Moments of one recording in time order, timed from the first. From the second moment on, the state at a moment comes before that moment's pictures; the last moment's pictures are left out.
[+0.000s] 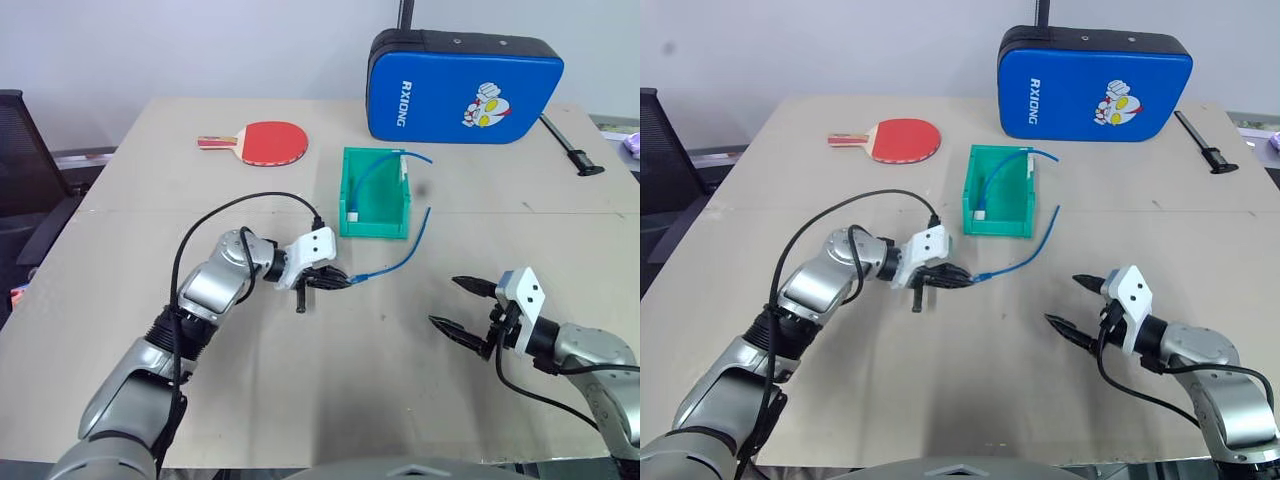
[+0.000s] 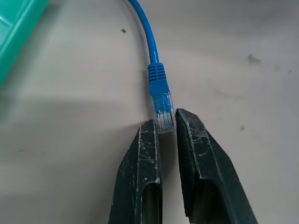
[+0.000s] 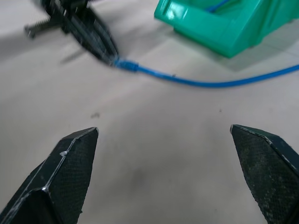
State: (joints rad) left arm -0.56 0.59 -0.33 0.08 -0.23 0.48 -1.18; right arm 0.13 -0.55 -0.09 -0.48 0.51 0.50 0.82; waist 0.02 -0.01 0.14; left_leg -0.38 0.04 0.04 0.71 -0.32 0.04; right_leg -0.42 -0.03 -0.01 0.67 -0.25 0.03
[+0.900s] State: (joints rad) left arm -0.49 0.43 0.03 -0.19 -0.93 1.12 -0.99; right arm -0.14 -0.33 -0.13 -0.48 1.30 0.85 0.48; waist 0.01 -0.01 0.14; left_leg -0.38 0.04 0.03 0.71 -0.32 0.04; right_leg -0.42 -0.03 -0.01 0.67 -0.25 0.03
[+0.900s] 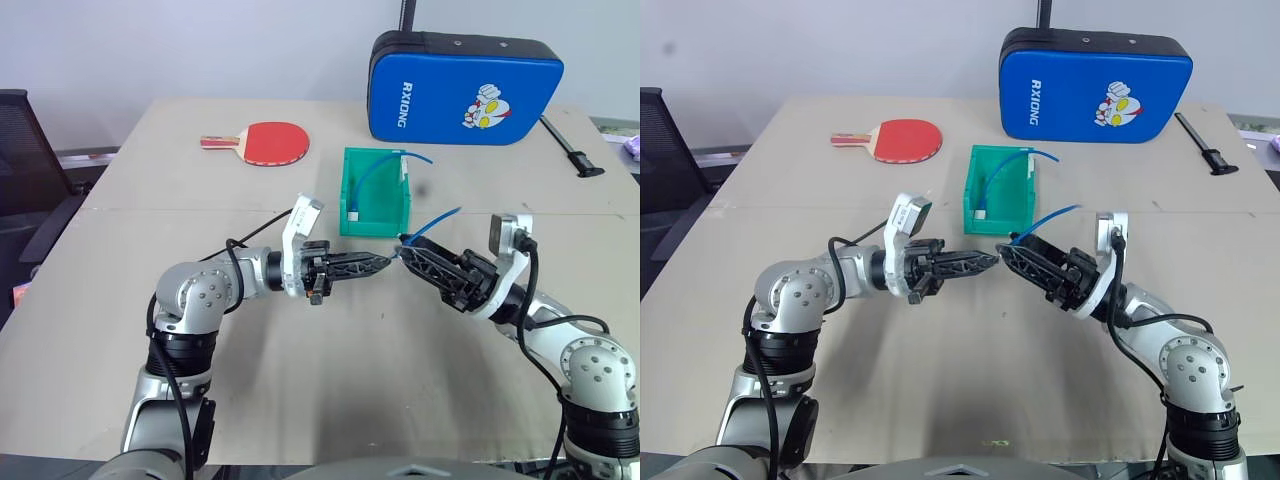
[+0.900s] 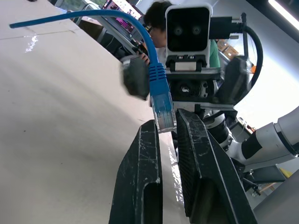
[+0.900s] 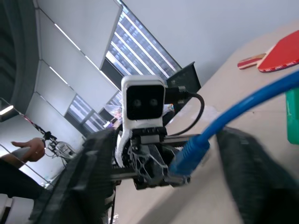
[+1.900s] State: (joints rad) left arm -0.16 0.49 0.10 -0.74 -0.57 0.79 -0.40; right arm -0.19 -0.53 -0.20 -0.28 1.14 0.77 0.68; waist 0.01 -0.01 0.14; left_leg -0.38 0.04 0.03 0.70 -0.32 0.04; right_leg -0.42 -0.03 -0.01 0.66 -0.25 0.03
